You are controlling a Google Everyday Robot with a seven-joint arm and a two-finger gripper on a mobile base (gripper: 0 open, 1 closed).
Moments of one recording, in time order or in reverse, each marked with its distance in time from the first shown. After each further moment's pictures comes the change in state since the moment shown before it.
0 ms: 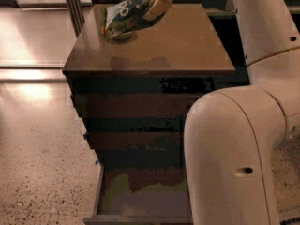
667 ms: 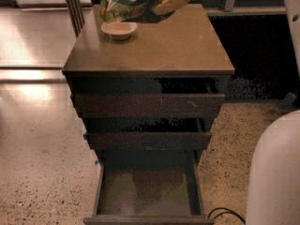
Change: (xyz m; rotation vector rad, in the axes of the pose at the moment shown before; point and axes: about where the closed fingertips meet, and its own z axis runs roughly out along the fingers) arm -0.028 0.031 -0.059 0.093 -0.229 0.073
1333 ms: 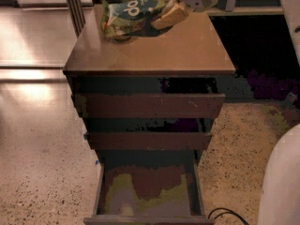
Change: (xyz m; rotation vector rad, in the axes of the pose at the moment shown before) arm 0.015 0.025 0.012 -0.041 -0.017 0.047
